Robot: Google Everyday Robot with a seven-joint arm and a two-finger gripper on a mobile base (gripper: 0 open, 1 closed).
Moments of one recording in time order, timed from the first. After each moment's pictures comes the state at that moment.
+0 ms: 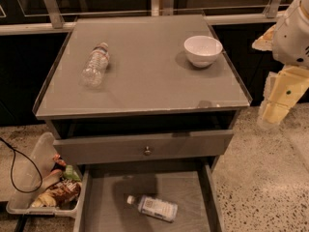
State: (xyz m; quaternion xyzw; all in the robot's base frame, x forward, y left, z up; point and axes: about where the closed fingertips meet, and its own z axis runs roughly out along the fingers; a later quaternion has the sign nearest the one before) arm 0.438 -0.217 0.976 -0.60 0.78 -0.03 0.16
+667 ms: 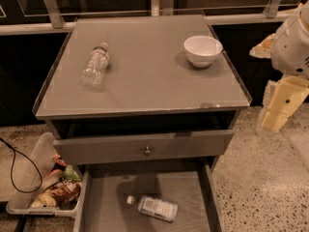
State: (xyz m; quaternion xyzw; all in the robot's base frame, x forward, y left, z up) arm 0.433 -0.213 0.964 -0.61 0.77 -0.02 0.17
